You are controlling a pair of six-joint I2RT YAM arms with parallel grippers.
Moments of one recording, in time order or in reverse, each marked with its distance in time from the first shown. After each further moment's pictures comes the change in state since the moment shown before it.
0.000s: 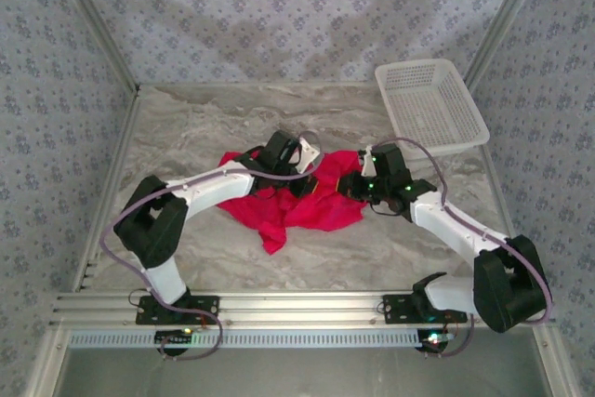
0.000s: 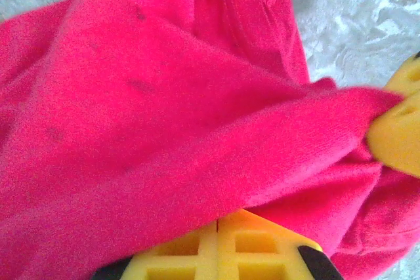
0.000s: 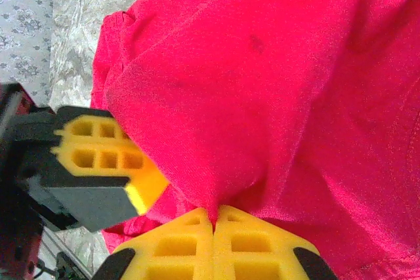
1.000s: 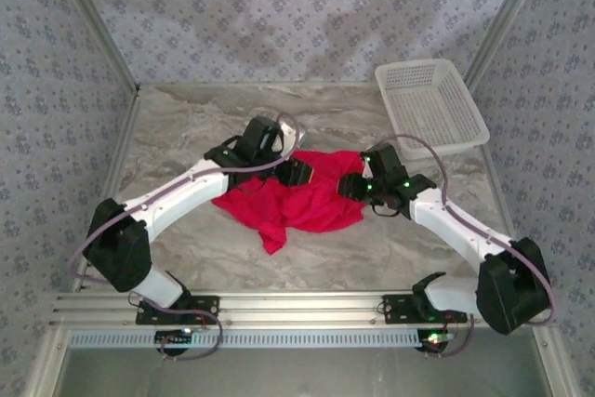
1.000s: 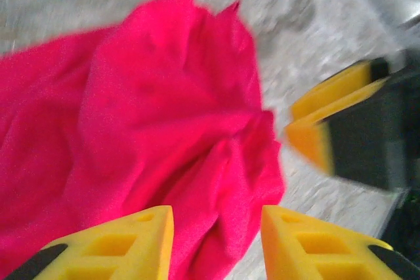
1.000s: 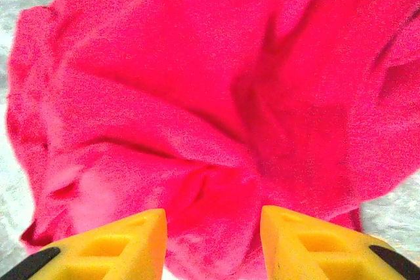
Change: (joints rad) left arm 0.034 -0.213 -0.038 -0.139 0.026 -0.146; right arm 0.072 -0.021 0.091 -0.214 0.211 -0.057
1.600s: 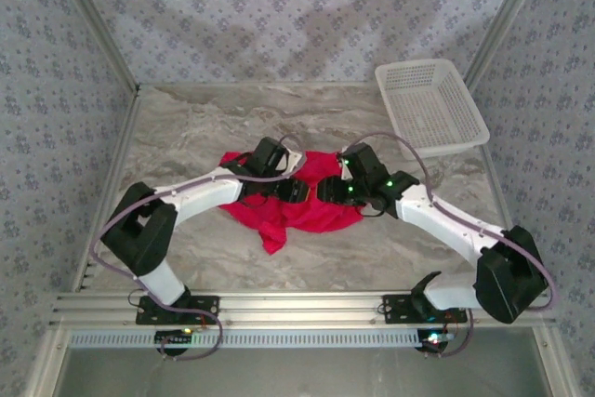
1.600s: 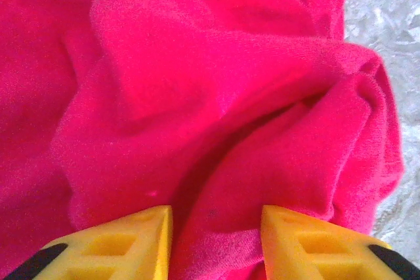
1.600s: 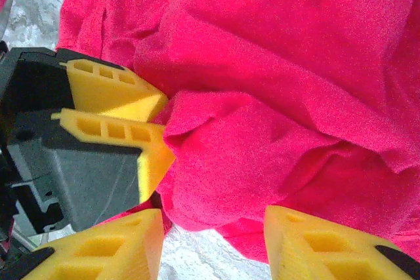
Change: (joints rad) left arm 0.000 0.146 -0.105 0.142 -0.021 -0.053; right arm 0.145 0.084 0.077 -0.004 -0.005 0.035
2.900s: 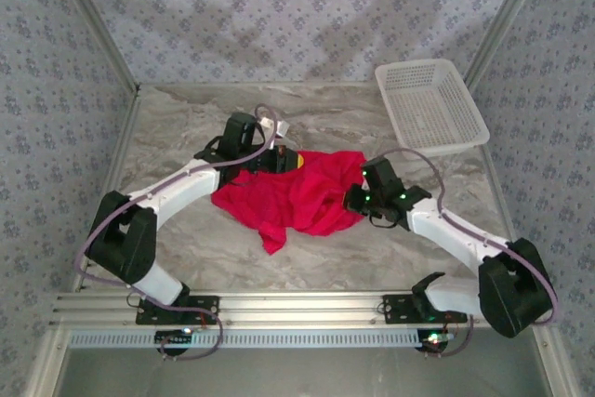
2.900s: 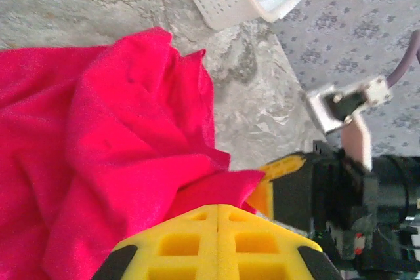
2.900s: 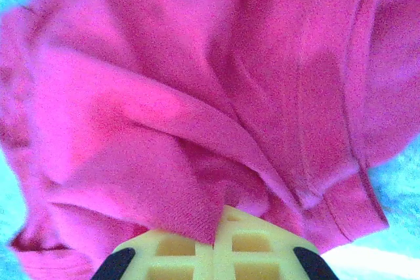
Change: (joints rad) left arm 0.168 -0.100 0.018 0.201 0.352 -0.194; right arm -0.153 -0.118 -0.175 0.078 0.017 0.089
